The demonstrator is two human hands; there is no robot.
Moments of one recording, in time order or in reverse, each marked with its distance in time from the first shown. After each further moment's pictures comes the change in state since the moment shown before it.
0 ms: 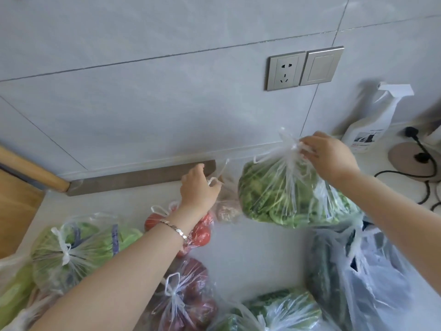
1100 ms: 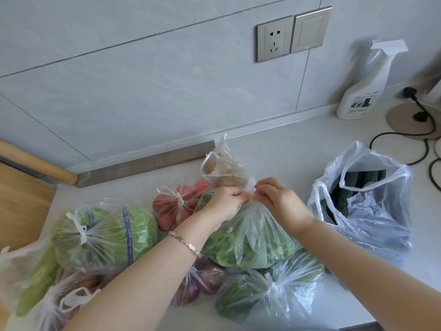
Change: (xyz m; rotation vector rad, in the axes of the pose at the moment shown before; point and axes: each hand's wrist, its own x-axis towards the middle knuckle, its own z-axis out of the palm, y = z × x) left_hand -0.089 0.014 0.012 -0.454 -0.510 -0.081; right_hand -0.129 -0.049 0.098 0.335 -0.061 -0.162
